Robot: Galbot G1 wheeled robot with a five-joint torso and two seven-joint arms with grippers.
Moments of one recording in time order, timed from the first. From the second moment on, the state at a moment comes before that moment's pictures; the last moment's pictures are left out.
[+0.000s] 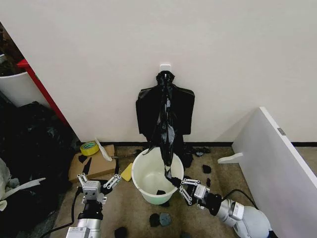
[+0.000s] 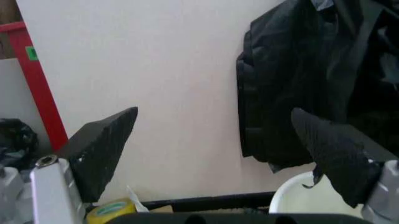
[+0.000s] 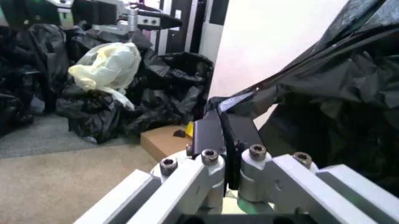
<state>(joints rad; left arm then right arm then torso) 1.83 -1.34 -0.46 -2.21 0.01 -0.33 -0.19 -1.49 1.21 0.47 1.94 0.19 0.39 -0.87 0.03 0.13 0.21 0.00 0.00</state>
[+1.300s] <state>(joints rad) 1.79 -1.33 -0.46 -2.19 -0.02 -0.29 -0.19 -1.35 1.17 0.42 1.99 0.34 0.17 -0.37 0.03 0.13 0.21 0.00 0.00</state>
